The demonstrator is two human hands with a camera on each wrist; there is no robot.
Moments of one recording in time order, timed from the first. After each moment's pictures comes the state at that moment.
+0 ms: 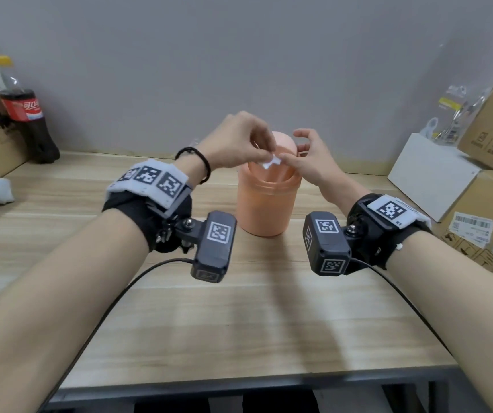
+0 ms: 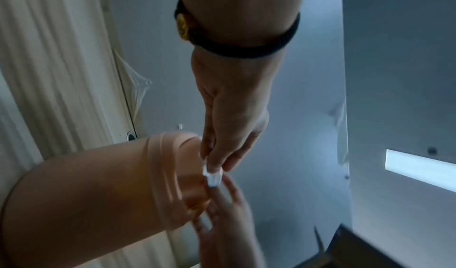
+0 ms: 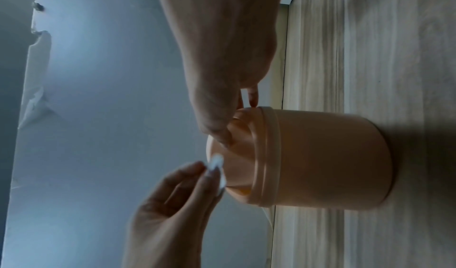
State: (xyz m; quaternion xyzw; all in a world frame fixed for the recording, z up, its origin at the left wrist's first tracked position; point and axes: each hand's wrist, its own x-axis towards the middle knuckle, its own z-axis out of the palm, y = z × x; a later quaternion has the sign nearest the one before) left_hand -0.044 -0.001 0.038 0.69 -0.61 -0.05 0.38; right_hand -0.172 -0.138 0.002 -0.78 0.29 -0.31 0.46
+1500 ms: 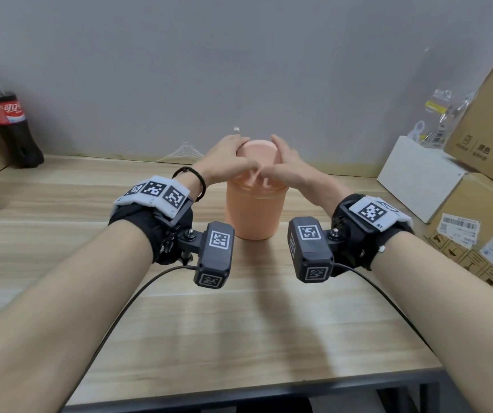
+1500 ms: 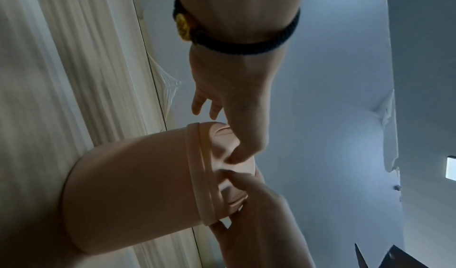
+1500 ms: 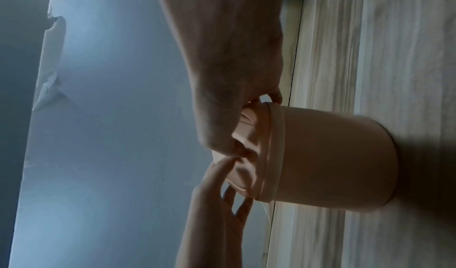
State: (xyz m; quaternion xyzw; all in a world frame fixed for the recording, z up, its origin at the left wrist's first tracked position) left_hand -0.037 -0.022 0.008 0.77 -0.50 -0.14 0.38; right_hand -0.166 -0.125 0.010 -0.84 0.31 -0.15 0.41
